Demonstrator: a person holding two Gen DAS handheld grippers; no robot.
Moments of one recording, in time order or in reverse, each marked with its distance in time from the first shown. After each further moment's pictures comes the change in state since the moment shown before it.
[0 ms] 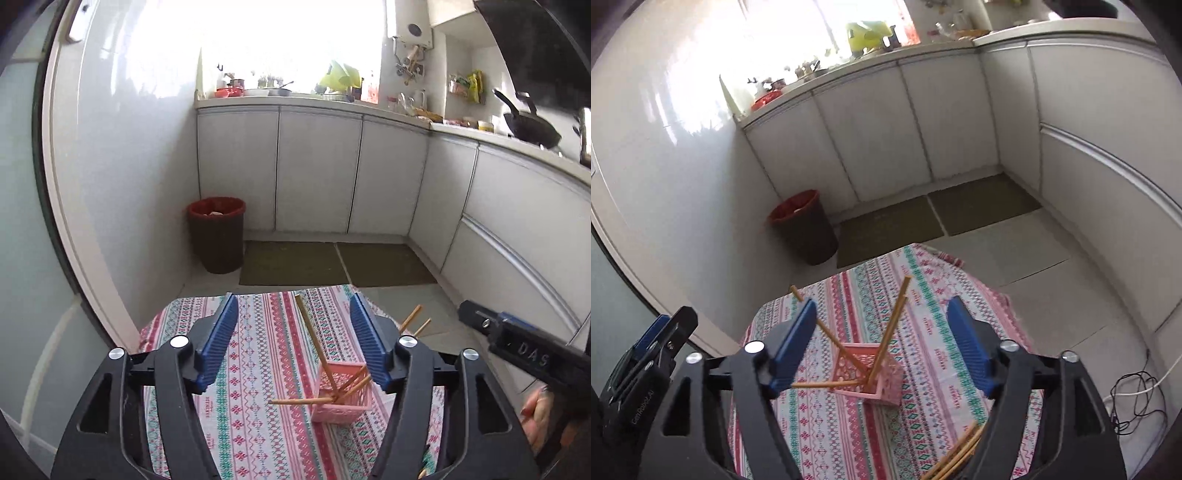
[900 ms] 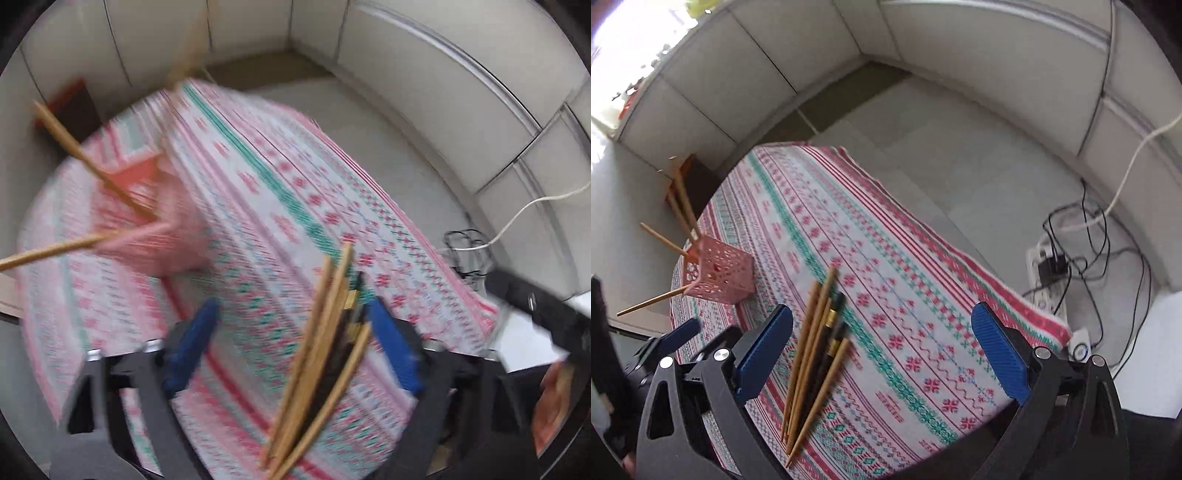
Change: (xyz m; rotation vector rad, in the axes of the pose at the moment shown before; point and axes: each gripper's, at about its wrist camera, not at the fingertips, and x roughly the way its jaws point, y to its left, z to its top) left arm 0.120 -0.132 -0.152 0.308 0.745 -0.383; right arm -0.006 -0.181 -0.135 0.416 0.385 -0.221
